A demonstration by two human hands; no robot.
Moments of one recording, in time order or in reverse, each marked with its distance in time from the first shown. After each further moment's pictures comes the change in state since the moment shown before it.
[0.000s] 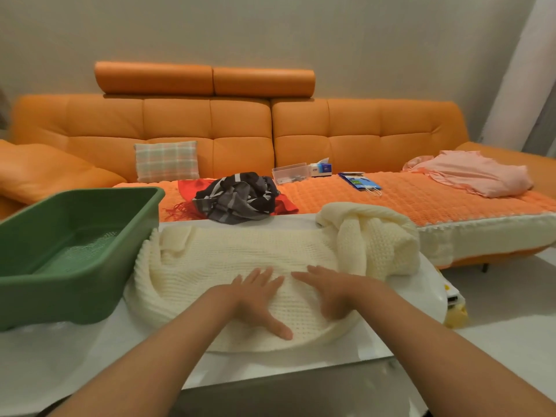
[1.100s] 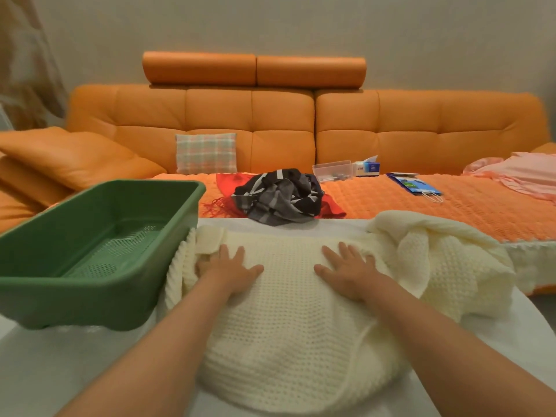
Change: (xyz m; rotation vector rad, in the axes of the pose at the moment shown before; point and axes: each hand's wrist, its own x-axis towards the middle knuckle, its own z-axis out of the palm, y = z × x) left_hand 0.031 -0.138 -0.014 -0.178 0.197 -0.635; right_hand 0.147 -0.018 -0.019 0.116 0.274 0.110
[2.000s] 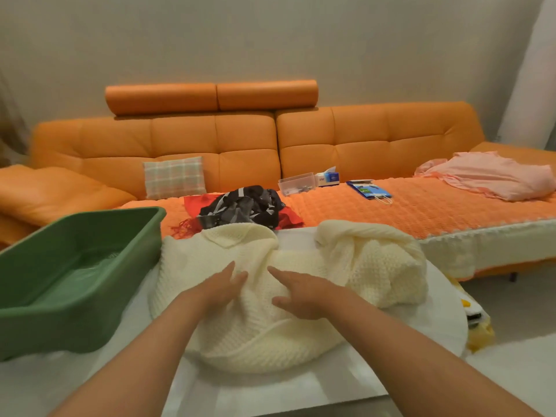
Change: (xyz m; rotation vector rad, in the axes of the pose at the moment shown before) left_hand -0.056 0.059 -0.008 -0.254 -0.016 0.238; right_hand -0.089 0.010 -0.019 0.118 -0.028 -0.288
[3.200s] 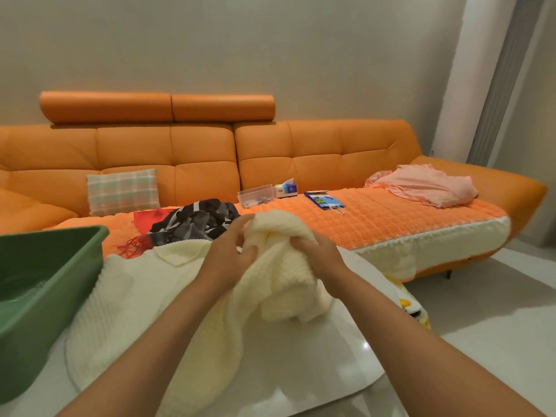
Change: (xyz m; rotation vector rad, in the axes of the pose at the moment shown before) left_hand -0.003 0.122 -0.016 -0.572 0.515 0.617; right_hand -0.049 0.063 -0.070 1.076 0.651 0.224
